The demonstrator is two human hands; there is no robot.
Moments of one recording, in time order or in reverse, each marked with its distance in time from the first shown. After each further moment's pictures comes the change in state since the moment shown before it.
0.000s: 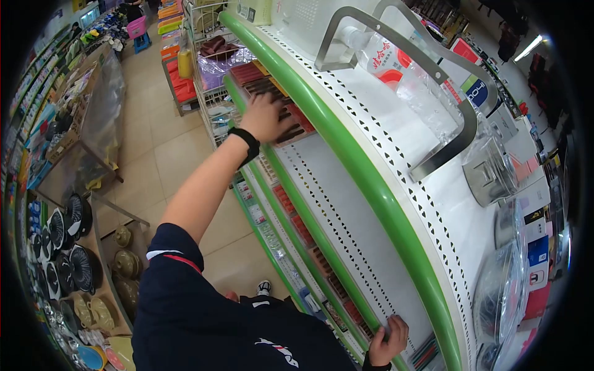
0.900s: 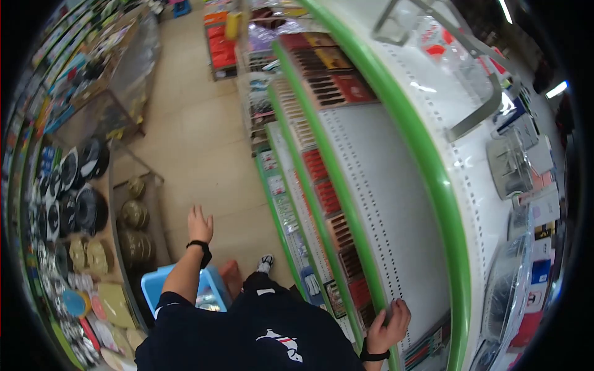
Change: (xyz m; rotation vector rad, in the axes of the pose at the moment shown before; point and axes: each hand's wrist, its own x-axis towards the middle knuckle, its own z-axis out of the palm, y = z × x) left_hand -0.508 -0.062 0.250 -0.145 0.124 -0.948; right_hand -0.012 0.005 0.001 -0.009 -0.095 -0.048
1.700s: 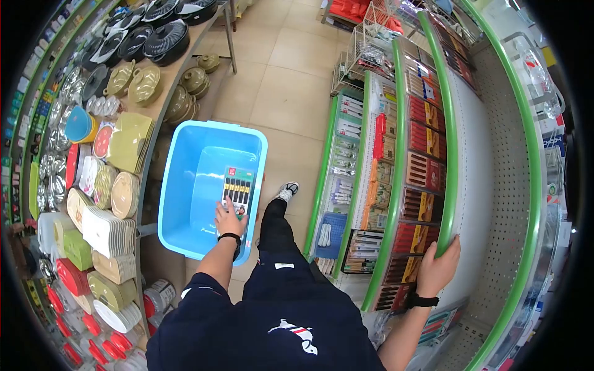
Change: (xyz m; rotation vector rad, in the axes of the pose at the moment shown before) left_hand -0.466 -0.115 0.064 0.081 -0.166 -0.677; right_hand -0.023 0.045 0.014 -0.137 -0.019 -0.403
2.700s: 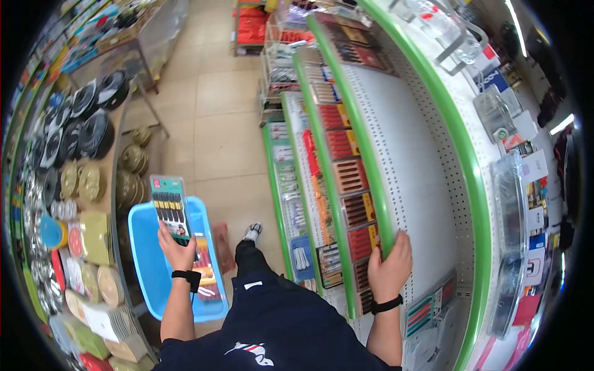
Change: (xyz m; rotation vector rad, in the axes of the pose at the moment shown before) left_hand 0.047 0.113 -0.173 -0.411 0.503 0.429; right_hand 0.007 -0.011 -0.014 0.087 -0.041 0.096
